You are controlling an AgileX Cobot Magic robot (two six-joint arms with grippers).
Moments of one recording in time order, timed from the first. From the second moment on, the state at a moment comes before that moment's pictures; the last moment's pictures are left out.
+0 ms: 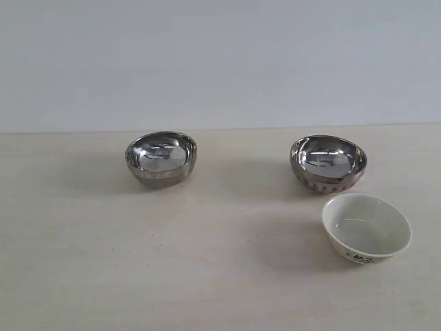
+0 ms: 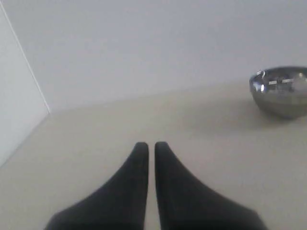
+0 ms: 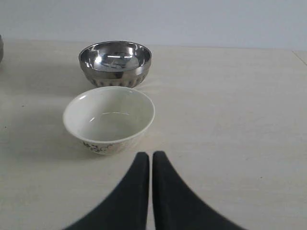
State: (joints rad) left arm 0.07 0.00 0.00 0.21 0.18 -0.01; right arm 0.09 0.00 0.00 -0.03 0.35 0.00
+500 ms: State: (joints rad) left arm 0.07 0.00 0.00 0.22 -0.80 -0.27; right arm 0.09 0.00 0.00 -0.03 0.35 0.00
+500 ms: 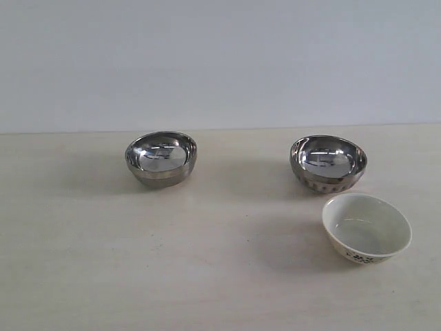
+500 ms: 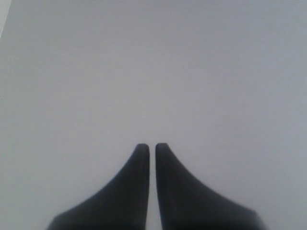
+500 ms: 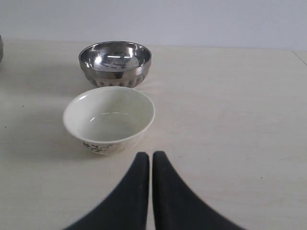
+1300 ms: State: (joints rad) left arm 0.07 0.63 -0.73 0.11 -0.22 -0.28; right arm 0.09 0.00 0.00 -0.03 0.35 0.00
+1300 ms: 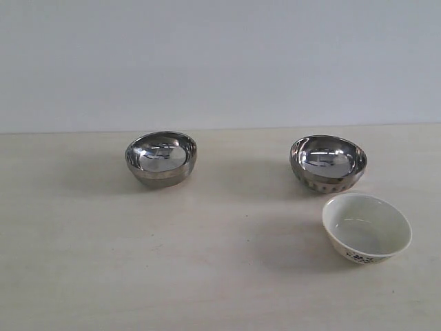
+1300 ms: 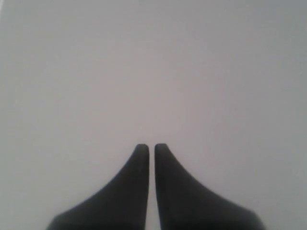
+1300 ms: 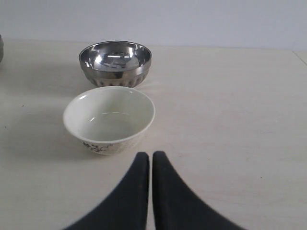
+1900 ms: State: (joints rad) left arm 0.07 1.53 -1.12 0.06 0.32 -0.17; right arm 0.09 0.00 0.00 -0.03 0.35 0.00
